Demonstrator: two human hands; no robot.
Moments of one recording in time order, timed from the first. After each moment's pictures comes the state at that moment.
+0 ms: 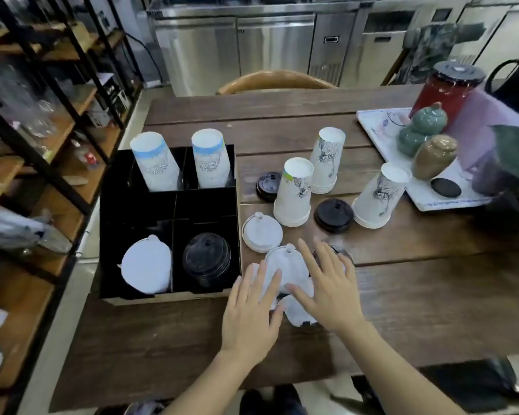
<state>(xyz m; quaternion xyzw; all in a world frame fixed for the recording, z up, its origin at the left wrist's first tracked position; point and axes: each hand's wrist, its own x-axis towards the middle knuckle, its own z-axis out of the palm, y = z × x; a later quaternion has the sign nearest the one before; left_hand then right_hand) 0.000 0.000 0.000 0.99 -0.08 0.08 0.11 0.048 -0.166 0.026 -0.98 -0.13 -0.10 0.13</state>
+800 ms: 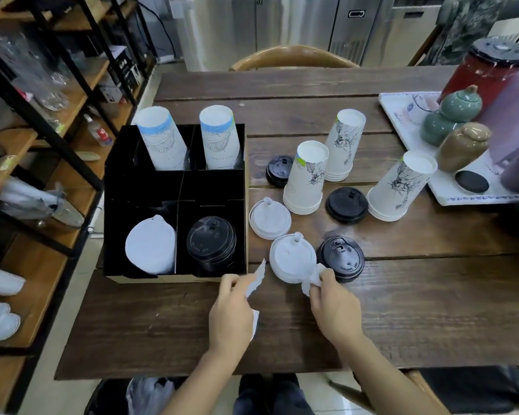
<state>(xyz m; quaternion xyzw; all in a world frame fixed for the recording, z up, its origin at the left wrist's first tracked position) -0.012 0.009 0.017 0.92 0.14 0.03 0.35 0.030 -0.162 0.010 -0.97 -0.01 0.06 0.25</state>
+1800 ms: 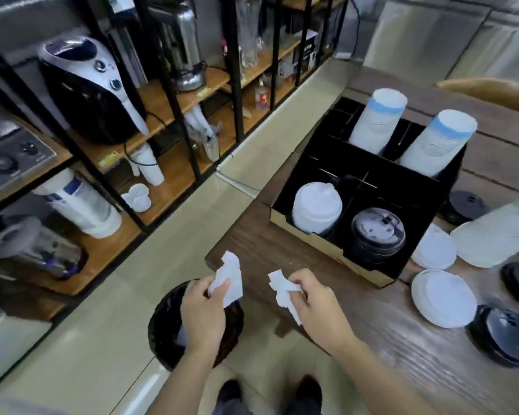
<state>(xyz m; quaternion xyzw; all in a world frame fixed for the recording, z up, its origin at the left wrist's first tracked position) -0.168 0.155 0.017 0.63 0.55 0.23 0.50 -0.043 0.027 0.032 -0.83 -0.34 0.28 0.34</state>
